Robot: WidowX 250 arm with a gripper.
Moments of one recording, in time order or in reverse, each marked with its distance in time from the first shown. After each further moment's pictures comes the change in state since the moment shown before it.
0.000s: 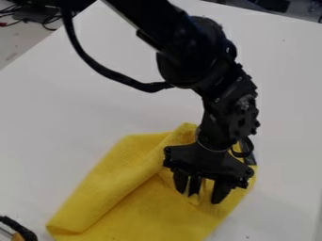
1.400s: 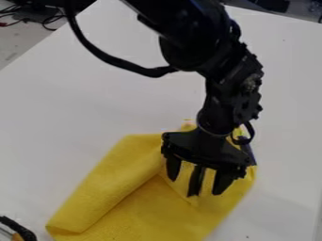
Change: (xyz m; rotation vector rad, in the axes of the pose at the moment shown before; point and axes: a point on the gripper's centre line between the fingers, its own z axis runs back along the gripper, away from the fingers) arm 0.005 0.007 0.014 0.056 0.031 -0.003
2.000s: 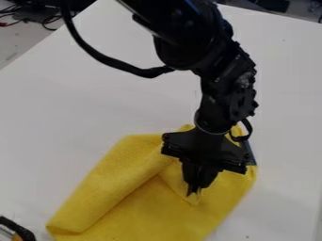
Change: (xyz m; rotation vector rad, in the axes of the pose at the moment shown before) arm 0.006 -0.002 -0.003 -0.054 -0.022 0.026
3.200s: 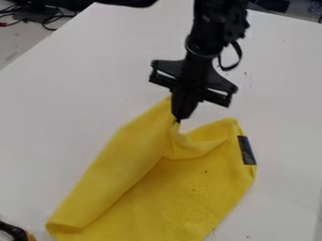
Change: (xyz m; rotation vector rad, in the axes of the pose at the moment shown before) arm 0.064 0.049 0.056 0.115 -0.072 -0.041
